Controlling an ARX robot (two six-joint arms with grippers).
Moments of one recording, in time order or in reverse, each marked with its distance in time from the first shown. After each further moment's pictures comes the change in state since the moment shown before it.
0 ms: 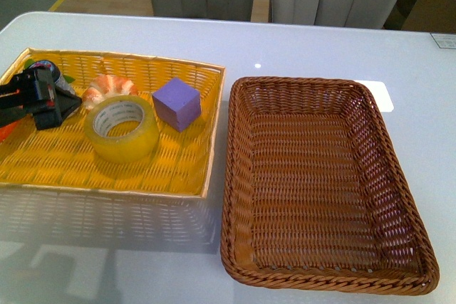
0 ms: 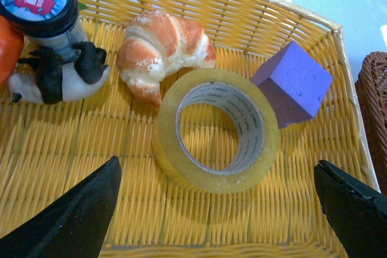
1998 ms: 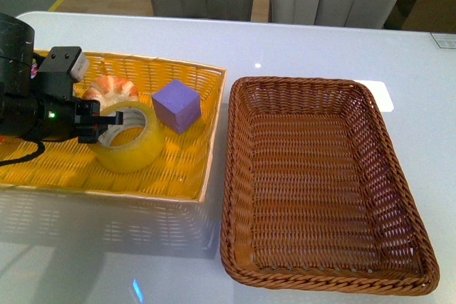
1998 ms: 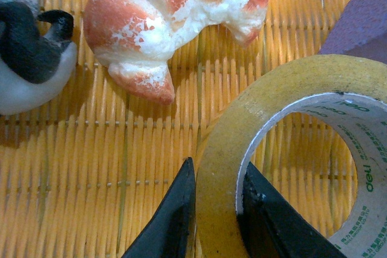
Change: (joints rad) left arm -0.077 0.306 0.327 -0.221 -0.149 0.145; right arm 0.000 0.000 0.000 0.000 0.000 0.000
